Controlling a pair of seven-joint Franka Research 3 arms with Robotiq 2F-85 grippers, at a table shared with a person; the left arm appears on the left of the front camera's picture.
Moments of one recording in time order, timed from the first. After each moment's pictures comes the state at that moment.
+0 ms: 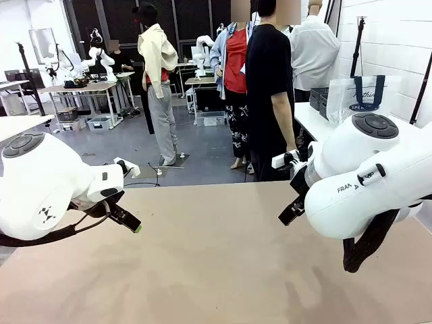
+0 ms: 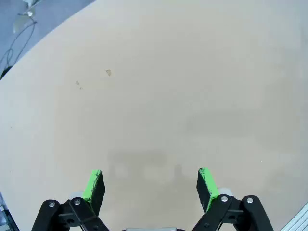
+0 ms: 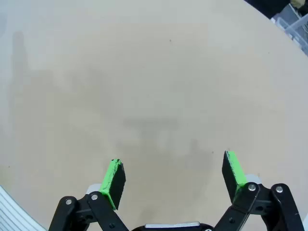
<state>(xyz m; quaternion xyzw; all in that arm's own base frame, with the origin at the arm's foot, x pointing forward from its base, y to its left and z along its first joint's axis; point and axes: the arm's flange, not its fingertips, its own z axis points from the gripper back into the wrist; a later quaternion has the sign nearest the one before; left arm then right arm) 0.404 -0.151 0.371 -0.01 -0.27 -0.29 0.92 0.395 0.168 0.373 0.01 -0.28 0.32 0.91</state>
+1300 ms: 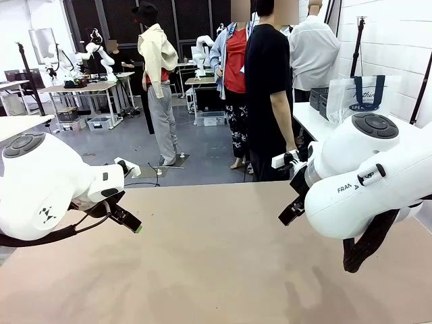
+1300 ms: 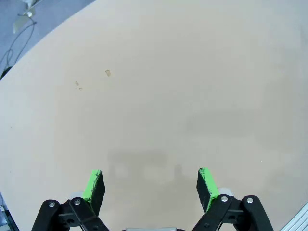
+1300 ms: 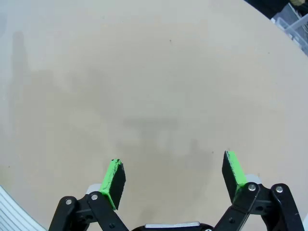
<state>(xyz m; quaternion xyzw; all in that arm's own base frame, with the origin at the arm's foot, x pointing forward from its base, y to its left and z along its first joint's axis) 0.403 -0.153 0.371 -0.01 -0.27 -0.30 0.92 0.395 0.168 0.373 0.01 -0.28 0.32 0.91</state>
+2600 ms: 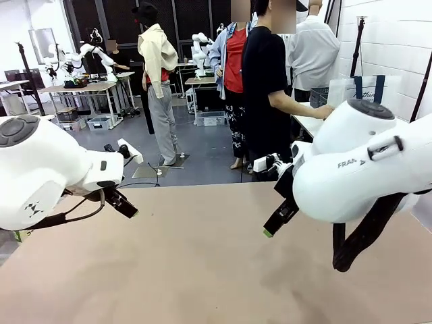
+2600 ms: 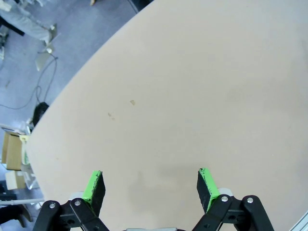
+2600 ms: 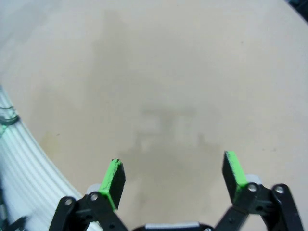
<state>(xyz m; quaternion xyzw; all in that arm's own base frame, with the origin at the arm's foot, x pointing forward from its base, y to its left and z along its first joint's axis) 0.391 -0.164 0.420 0.07 -0.32 -0.37 0.87 0.357 0.203 0.401 0.08 -0.23 0.39 0.89</state>
